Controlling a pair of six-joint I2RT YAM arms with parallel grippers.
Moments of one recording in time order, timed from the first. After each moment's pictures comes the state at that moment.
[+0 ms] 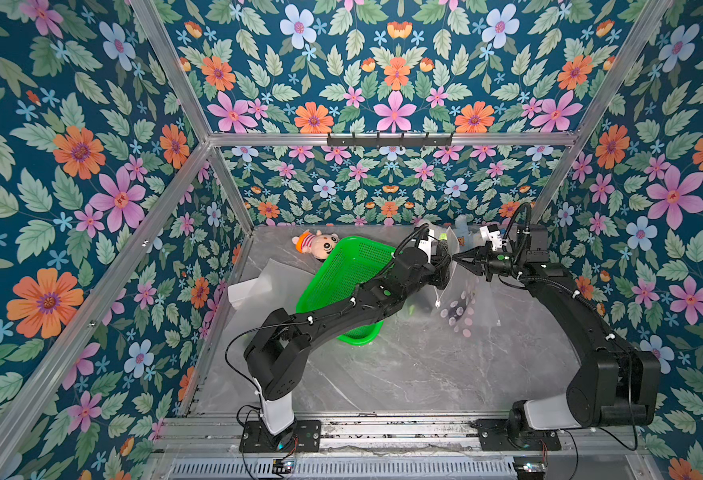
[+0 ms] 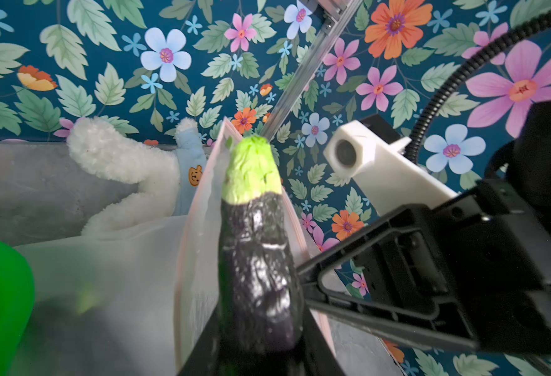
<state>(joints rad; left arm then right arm) -0.95 1.80 1.41 0.17 -0.08 -0.55 0.00 1.43 1.19 -0.34 -0.99 0.84</state>
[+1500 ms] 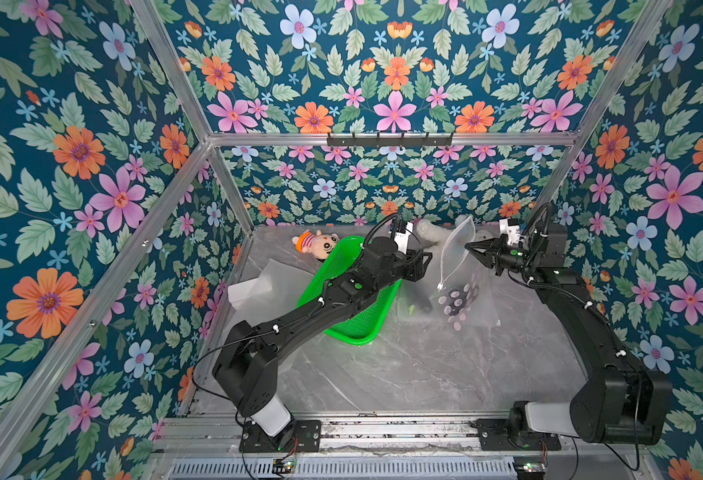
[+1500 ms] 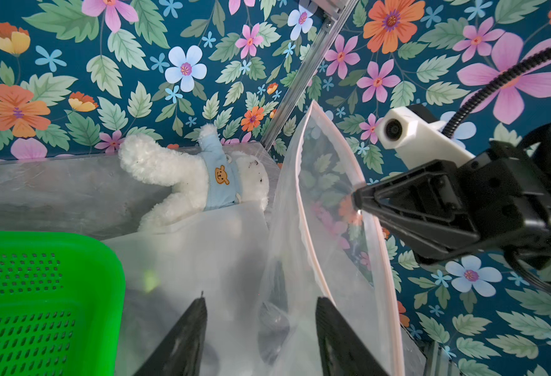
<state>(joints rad) -0.81 1.60 1.27 0.10 0.10 -0.47 -0.06 1.34 1.15 -0.20 -0.88 1.01</state>
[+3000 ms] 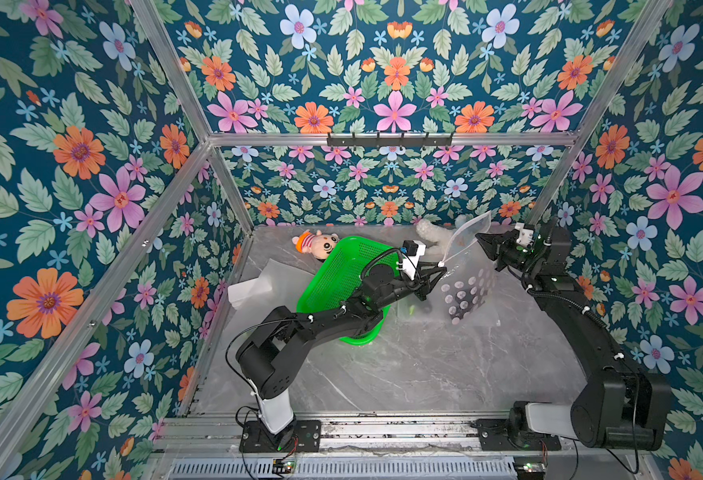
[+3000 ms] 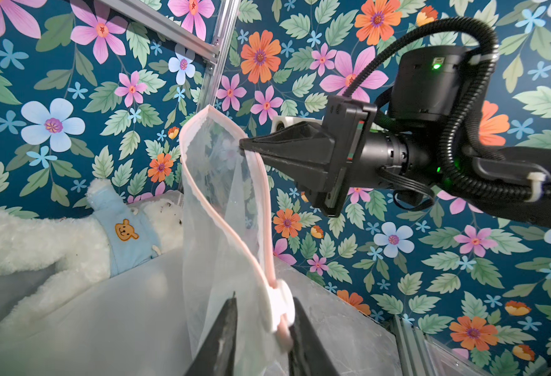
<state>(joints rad) -0.85 1.78 1.07 0.82 0.30 -0.39 -0.07 1.32 1.06 0.04 -0.68 1.38</state>
